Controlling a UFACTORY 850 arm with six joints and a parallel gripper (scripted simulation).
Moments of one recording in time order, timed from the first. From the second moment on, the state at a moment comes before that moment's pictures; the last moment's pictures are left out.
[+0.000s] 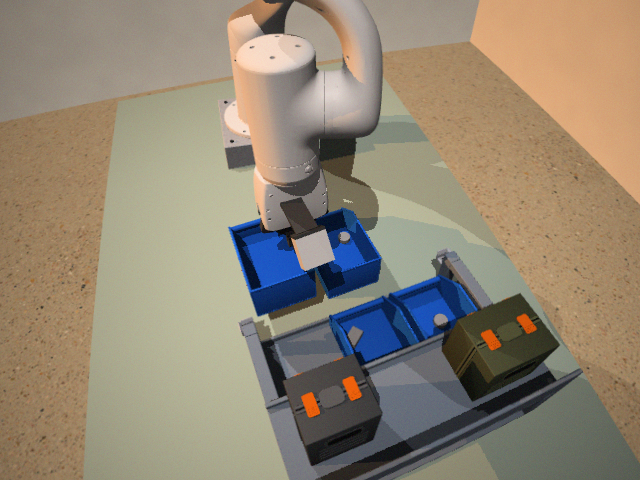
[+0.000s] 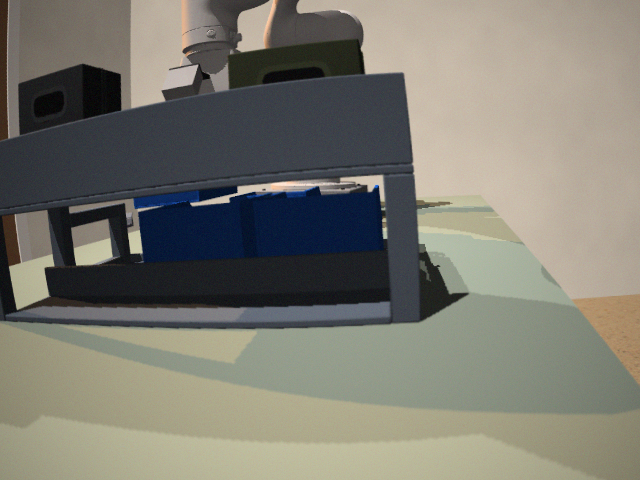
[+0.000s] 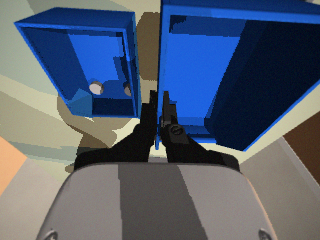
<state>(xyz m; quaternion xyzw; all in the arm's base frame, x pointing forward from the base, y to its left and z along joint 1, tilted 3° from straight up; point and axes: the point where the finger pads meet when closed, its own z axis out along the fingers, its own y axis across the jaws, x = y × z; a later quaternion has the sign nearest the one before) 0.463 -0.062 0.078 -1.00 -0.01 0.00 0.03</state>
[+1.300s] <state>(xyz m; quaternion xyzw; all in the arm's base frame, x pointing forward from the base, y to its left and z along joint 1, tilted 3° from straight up) 0.459 -0.033 0.091 -1.00 -0.01 0.00 0.03</state>
